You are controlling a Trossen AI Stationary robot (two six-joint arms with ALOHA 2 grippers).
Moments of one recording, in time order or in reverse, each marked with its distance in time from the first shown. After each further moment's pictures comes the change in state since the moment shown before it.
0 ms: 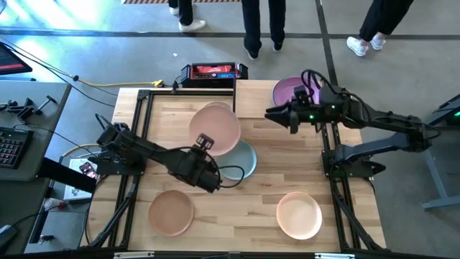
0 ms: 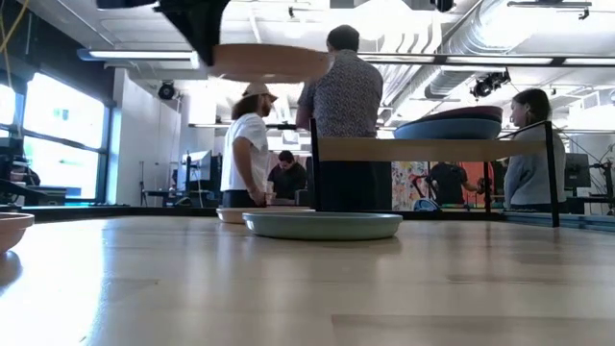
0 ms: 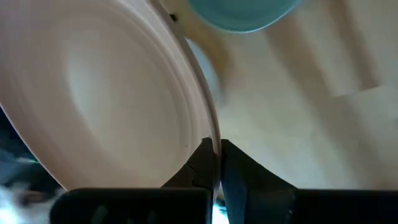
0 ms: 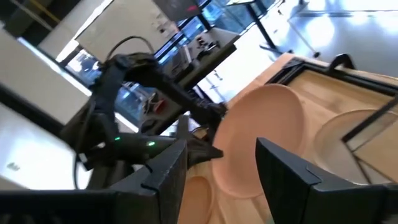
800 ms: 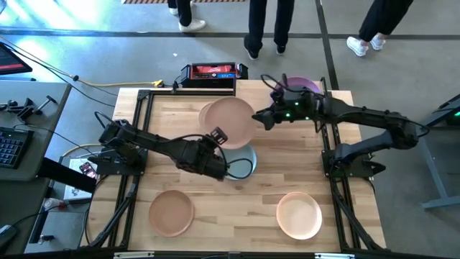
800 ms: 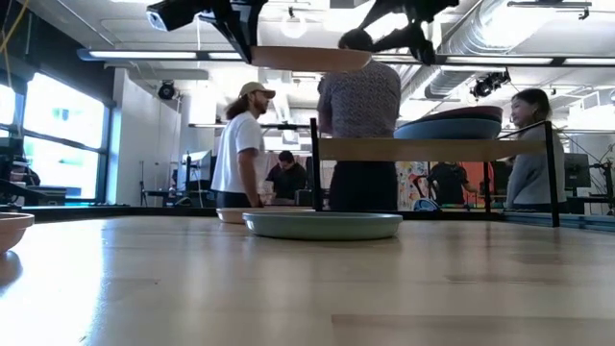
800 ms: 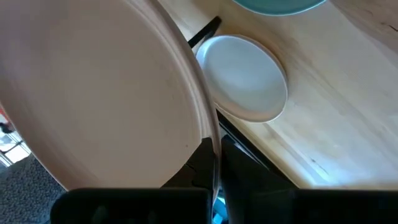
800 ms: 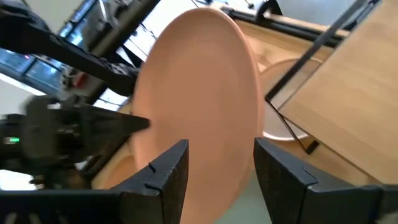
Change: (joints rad) left arm 0.093 0.000 0.024 0.173 -0.140 0.488; right arm -0.101 0.216 0.001 -0.106 0.000 -0.001
